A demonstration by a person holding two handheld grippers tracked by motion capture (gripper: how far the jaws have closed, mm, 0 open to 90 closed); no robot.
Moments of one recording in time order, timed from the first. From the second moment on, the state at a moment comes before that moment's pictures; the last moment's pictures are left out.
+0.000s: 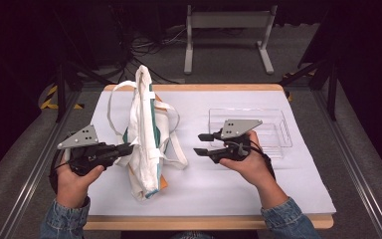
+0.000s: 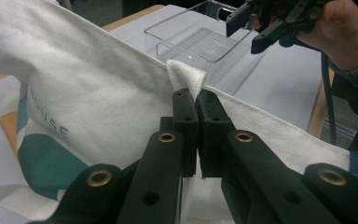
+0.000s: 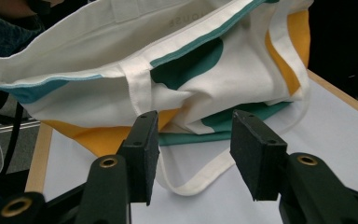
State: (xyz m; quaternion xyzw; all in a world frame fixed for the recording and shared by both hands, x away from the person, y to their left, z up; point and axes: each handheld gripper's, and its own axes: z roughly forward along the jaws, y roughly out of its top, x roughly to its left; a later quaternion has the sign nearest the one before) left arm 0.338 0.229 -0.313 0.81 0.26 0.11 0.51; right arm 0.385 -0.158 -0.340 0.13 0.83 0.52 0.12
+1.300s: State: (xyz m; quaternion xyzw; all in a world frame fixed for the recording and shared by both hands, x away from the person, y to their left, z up) left arm 0.339 0.227 -0.314 0.81 0.25 0.10 0.52; right arm 0.382 -0.091 -0.412 0.10 0.85 0.51 0.10
